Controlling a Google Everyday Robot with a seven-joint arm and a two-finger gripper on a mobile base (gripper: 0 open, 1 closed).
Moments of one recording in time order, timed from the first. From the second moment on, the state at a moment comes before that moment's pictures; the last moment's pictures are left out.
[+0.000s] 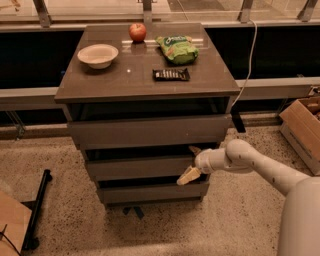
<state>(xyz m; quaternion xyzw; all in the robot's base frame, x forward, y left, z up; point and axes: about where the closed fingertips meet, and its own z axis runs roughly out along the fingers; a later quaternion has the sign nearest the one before) 0.674 -0.129 0.460 -0.50 0.74 0.23 0.38</state>
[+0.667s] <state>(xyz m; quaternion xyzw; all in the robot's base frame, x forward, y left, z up) 0.693 -0.122 0.422 -0.50 0.74 0.27 0.36</state>
